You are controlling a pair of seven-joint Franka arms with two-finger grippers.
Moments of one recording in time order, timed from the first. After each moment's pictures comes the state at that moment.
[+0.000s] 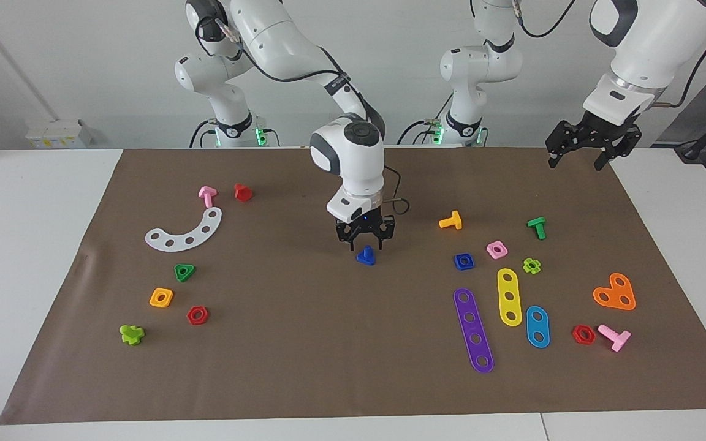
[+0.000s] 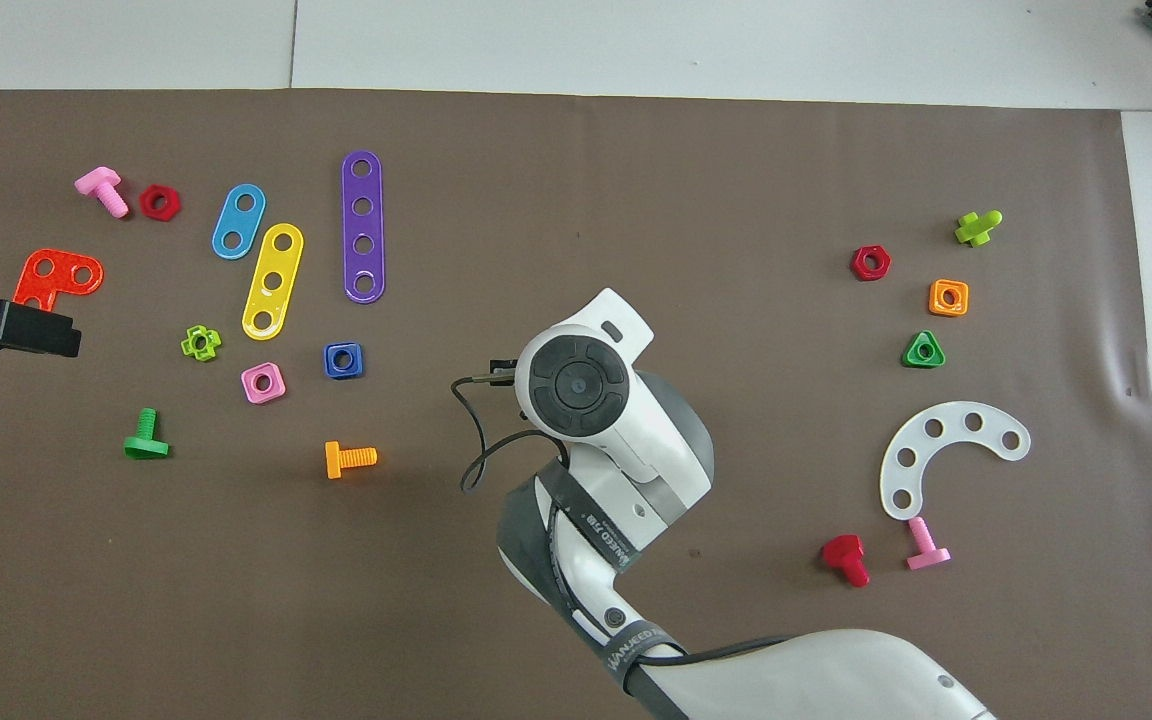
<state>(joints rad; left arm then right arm) -0.01 -0.06 -0.02 -1.66 0.00 1.62 0.14 0.68 0.42 -0.05 -1.74 -0.05 2.33 0.71</state>
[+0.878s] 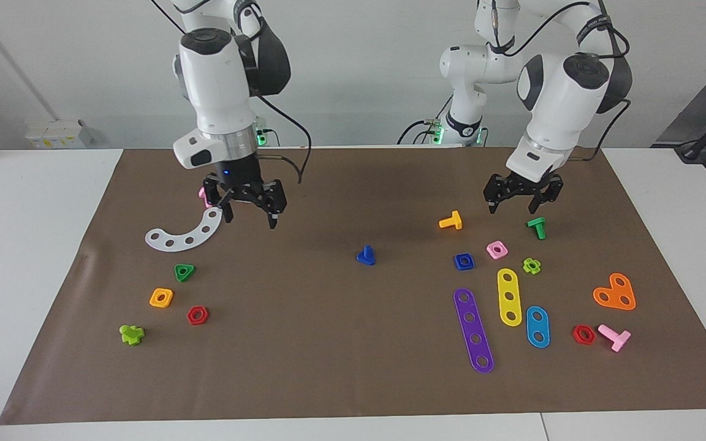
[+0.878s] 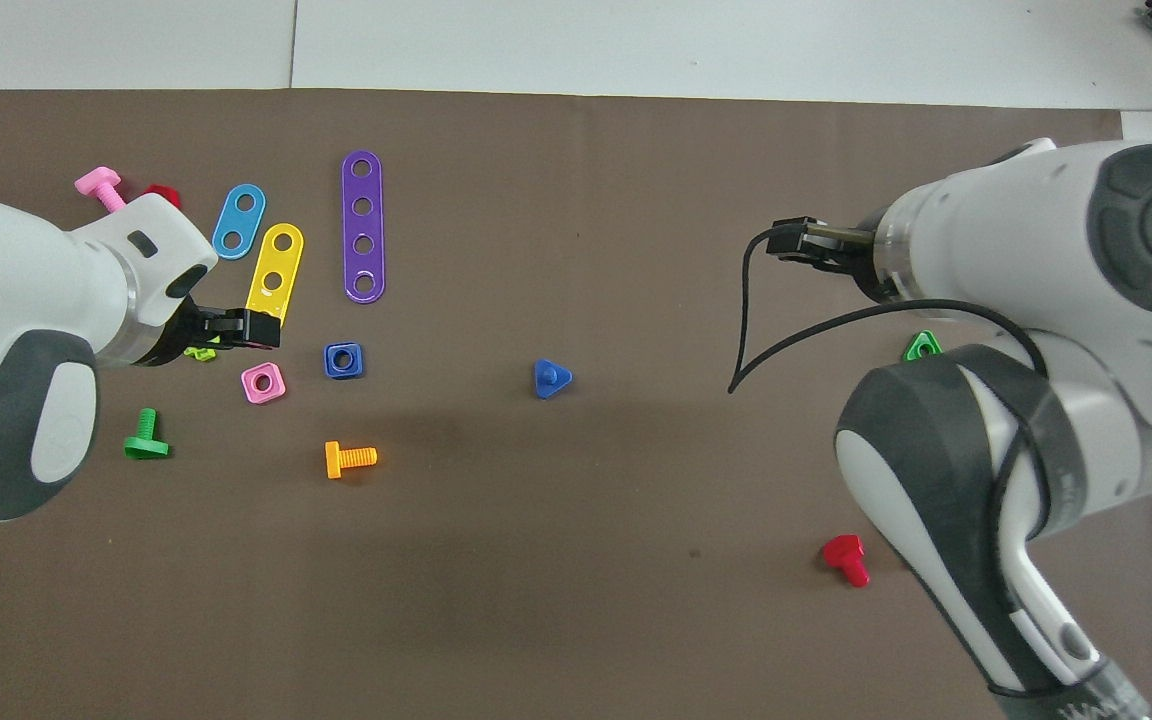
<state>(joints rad) -0.16 0.01 -0.04 -1.97 0.00 2.05 -0.13 0.30 0.05 -0.06 -1.72 -0.06 2.01 0.52</state>
